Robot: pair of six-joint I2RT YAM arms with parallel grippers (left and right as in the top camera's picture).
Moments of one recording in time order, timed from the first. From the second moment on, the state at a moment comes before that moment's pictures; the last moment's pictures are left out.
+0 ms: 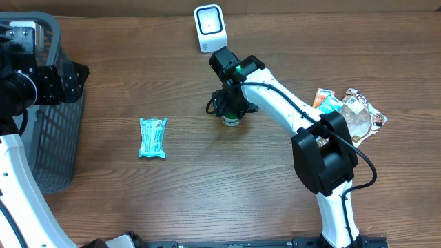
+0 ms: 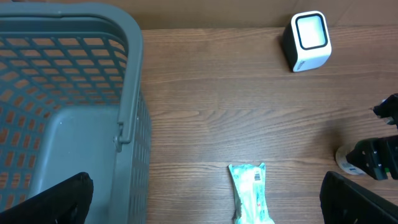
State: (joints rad) left arm 0.43 1.45 1.89 -1.26 0.33 0.30; right arm 0.57 2.21 1.84 -1.06 0.01 0.42
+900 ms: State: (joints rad) left arm 0.43 1.45 1.89 -1.26 0.33 0.30; right arm 0.48 2.21 2.10 -1.29 -0.29 0.41
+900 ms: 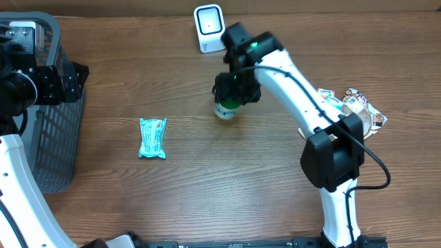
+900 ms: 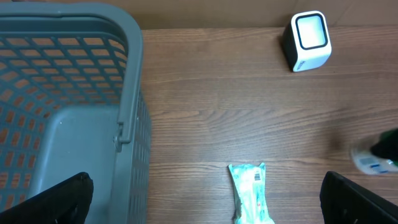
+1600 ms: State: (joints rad) left arm 0.43 1.45 1.89 -1.26 0.33 0.30; right arm 0.20 2.21 2.16 -1.22 -1.17 0.41
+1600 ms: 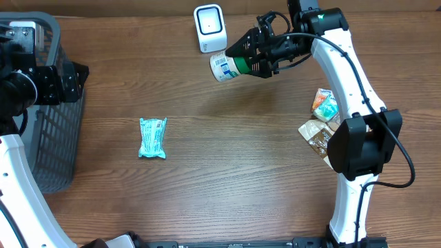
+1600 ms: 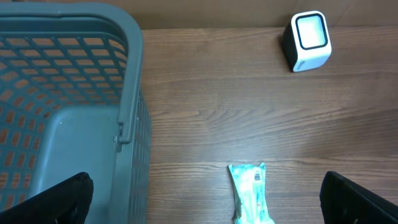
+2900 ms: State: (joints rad) left arm 0.43 1.45 1.89 -1.26 0.33 0.30; right arm 0.65 2.21 2.15 -0.79 0.28 0.32
